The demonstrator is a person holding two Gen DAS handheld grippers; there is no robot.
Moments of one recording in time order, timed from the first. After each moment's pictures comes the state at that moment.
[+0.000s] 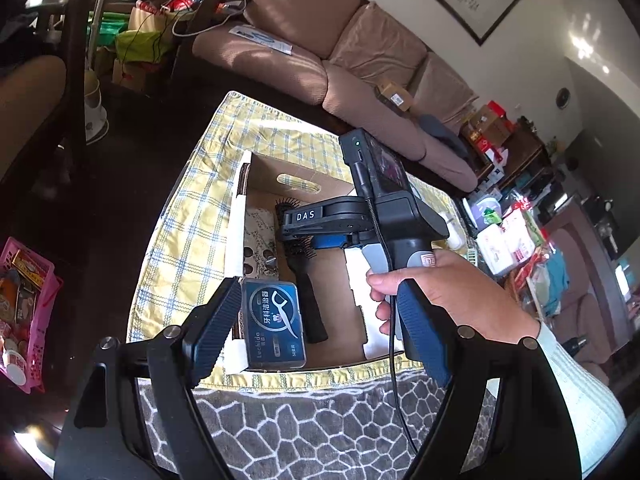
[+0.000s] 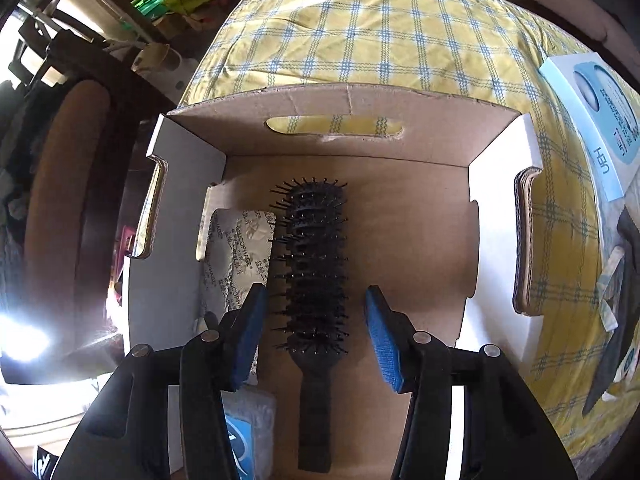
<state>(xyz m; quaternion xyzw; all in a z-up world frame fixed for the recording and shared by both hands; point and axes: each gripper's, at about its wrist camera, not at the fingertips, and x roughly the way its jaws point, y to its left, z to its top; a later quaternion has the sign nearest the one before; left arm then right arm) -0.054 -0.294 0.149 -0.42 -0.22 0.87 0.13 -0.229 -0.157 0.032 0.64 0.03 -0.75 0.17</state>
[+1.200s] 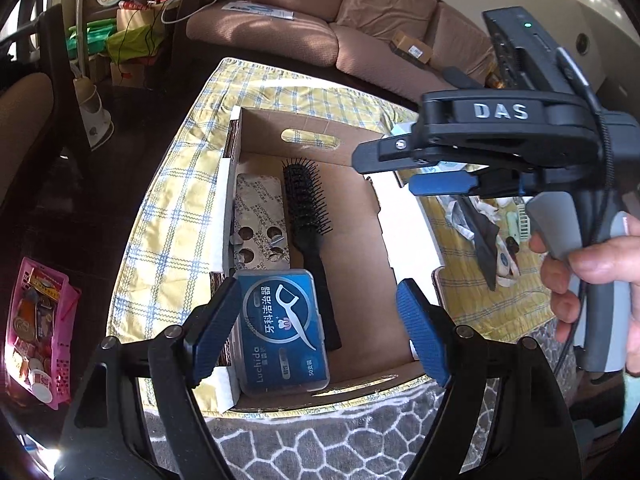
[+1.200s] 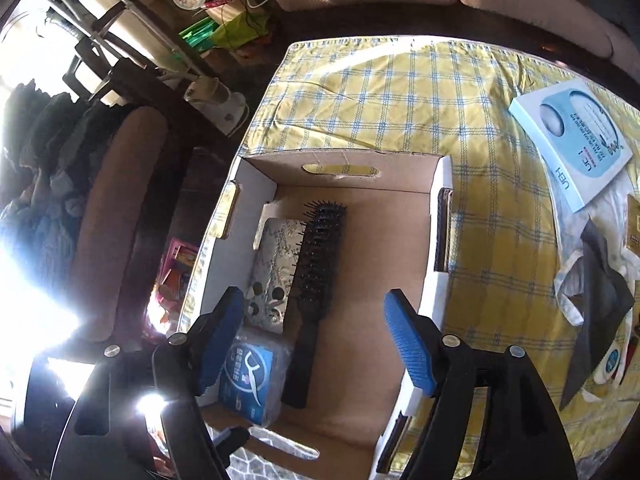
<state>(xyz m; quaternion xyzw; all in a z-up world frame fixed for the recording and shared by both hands) -0.097 -0.246 0.095 -0.47 -0.13 0.86 0.11 -0.198 -0.107 0.109 0.59 -0.02 -0.77 0.24</state>
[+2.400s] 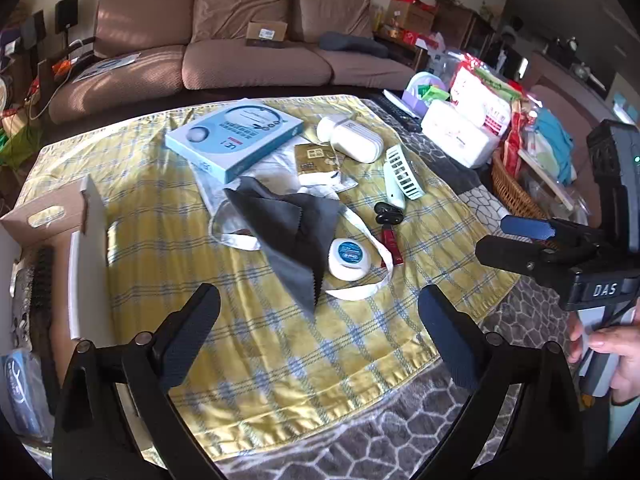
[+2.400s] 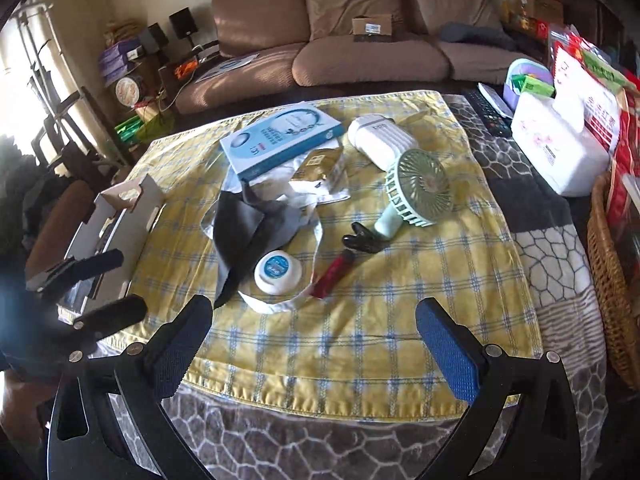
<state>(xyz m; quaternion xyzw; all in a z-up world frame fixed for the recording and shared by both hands) -0.108 0.052 0.097 -0.43 0.01 0.87 0.26 -0.085 0.263 0.112 0.44 -0.07 -0.89 0.12</state>
